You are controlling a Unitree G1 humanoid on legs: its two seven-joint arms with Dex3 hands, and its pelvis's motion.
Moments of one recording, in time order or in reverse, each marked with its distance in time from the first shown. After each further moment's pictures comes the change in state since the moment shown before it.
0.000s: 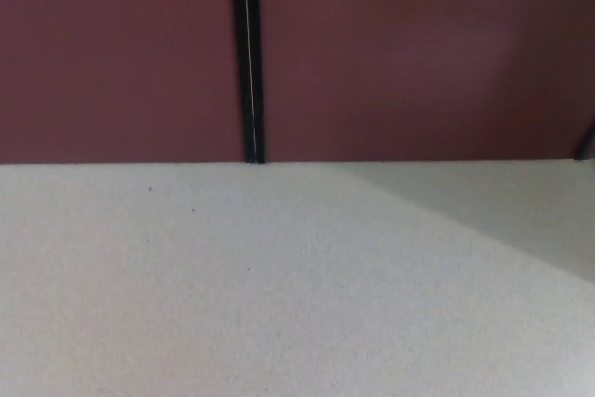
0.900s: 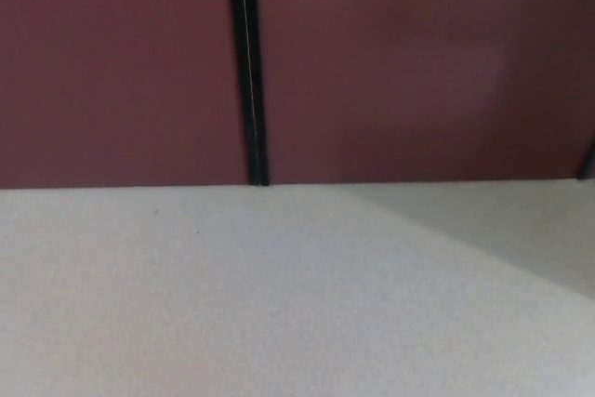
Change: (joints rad) left_arm 0.086 -0.001 -0.072 0.006 0.008 -0.069 -0.029; right_arm 0.161 -0.111 0.158 0.023 -0.044 -0.132 -0.096
